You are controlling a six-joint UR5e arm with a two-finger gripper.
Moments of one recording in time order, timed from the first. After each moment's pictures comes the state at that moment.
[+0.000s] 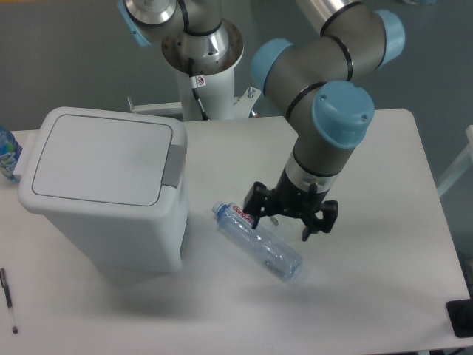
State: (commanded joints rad) arm 2.49 -1.95 -1.29 -1.53 1.27 0.70
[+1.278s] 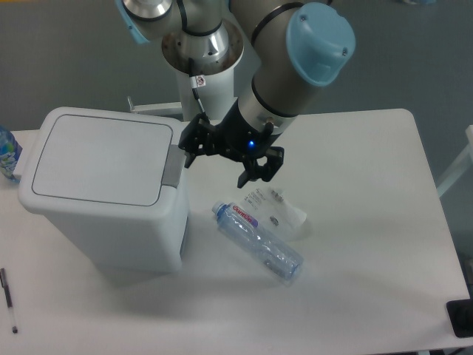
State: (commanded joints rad) arm 2.44 -1.85 -1.21 -1.81 1.16 0.65
